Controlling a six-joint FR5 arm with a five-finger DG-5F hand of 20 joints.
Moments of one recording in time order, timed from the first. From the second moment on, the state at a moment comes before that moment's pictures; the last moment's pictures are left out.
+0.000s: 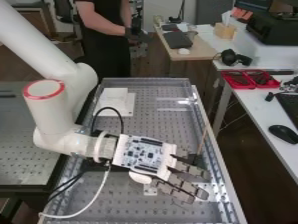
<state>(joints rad) 1.30 -2.21 -1.67 -2.49 -1.63 -0.26</state>
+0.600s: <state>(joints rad) 1.30 -2.25 -1.64 -2.49 -1.64 -0.24</state>
